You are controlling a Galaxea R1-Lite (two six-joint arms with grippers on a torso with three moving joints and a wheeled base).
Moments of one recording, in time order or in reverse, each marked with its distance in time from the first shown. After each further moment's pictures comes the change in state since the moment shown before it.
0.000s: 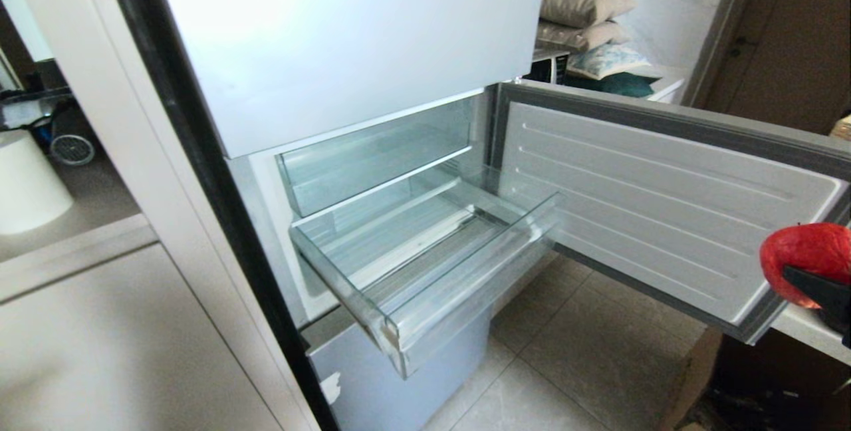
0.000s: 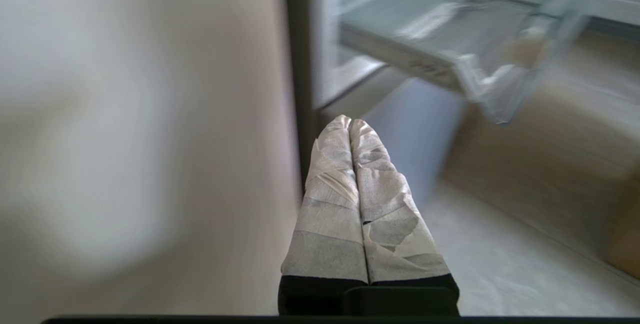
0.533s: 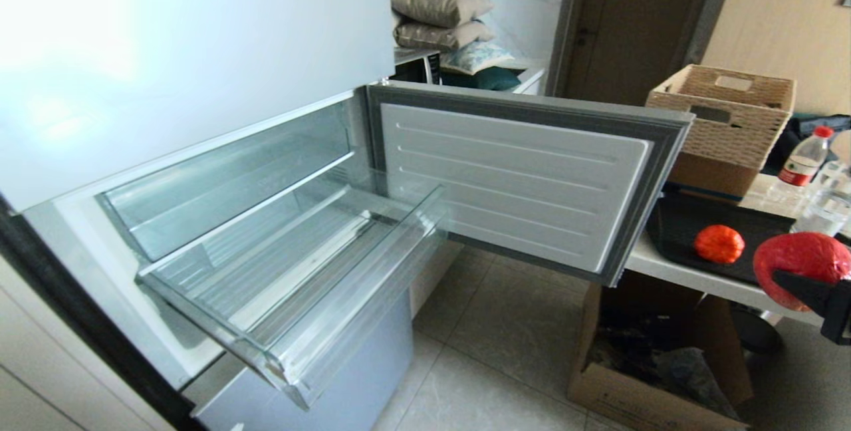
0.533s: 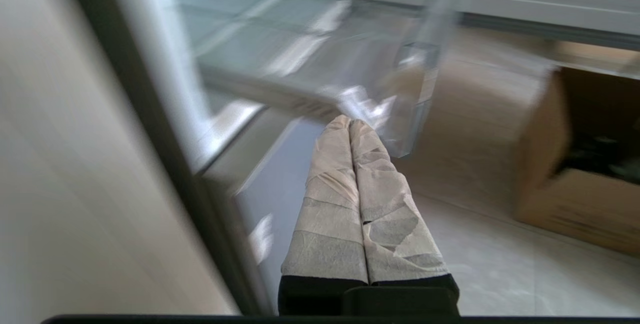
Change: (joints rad) left arm 0.000 0.000 0.000 0.000 0.000 0.000; right arm -0.097 0.105 -0.008 -0.011 0.023 0.028
